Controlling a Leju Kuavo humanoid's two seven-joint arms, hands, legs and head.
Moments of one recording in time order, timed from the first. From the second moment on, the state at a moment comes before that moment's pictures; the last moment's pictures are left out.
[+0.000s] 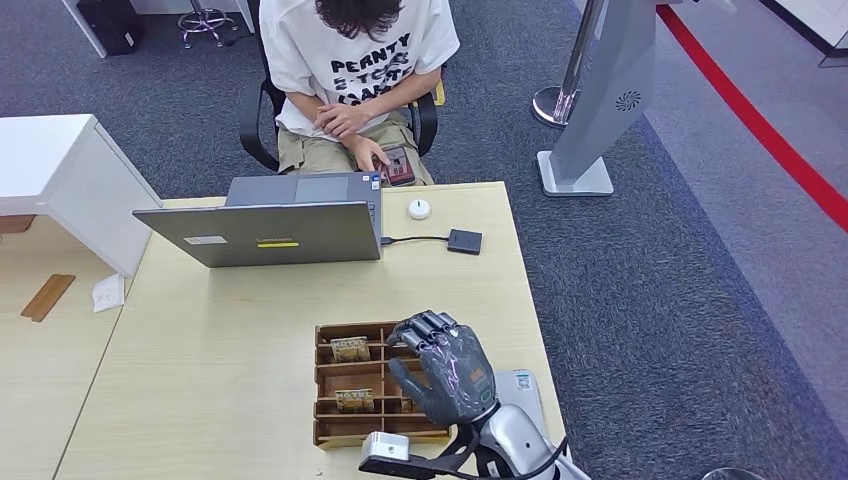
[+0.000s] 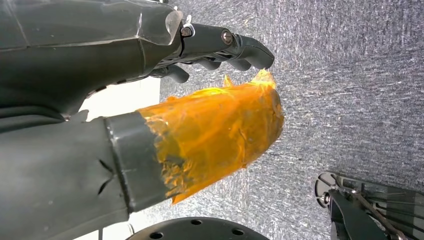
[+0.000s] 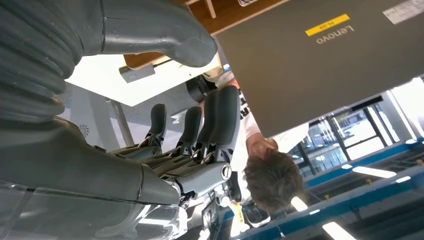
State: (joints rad) left arm -0.14 -0.04 -1.49 -0.15 1.39 0.44 0.28; right arm -0.14 -0.02 0.80 -1.49 1.04 -0.44 -0.04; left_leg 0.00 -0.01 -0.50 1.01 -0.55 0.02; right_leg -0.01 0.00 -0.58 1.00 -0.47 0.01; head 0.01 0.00
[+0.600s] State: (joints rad) left arm -0.14 -0.04 -1.50 -0.15 1.39 0.44 0.29; right arm -0.16 0.02 0.81 -1.40 1.07 -0.43 0.00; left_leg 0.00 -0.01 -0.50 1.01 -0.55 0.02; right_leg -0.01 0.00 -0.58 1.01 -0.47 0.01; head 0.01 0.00
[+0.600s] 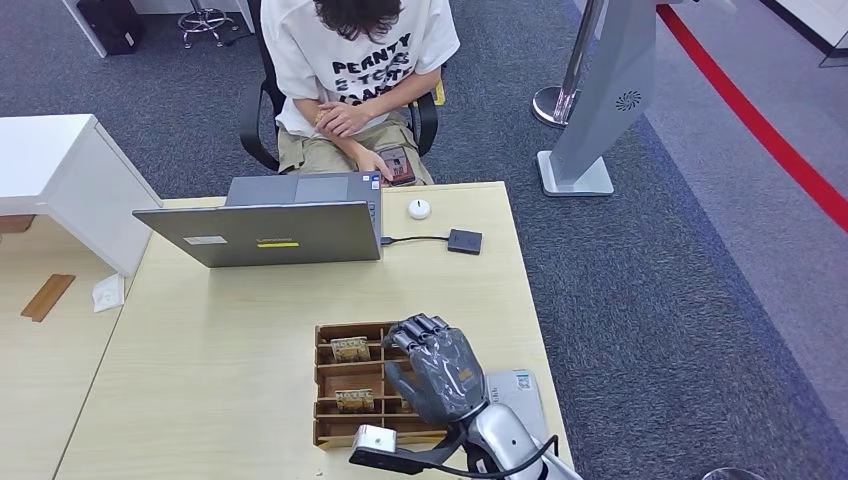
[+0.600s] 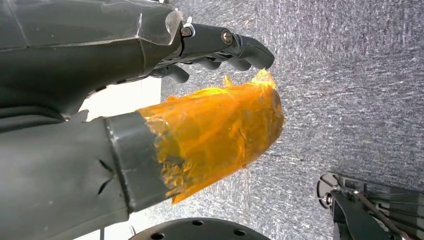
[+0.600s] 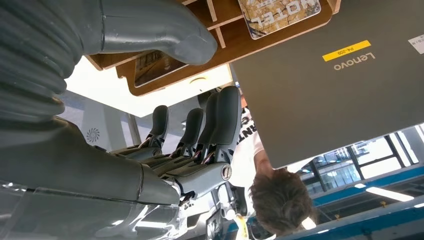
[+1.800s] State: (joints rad) left arm -0.14 -0.04 -1.52 -0.15 1.41 0.44 0.29; right arm -0.19 0.03 0.74 -1.34 1.13 -0.41 0.03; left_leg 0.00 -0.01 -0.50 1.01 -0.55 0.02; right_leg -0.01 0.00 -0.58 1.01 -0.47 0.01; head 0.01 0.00
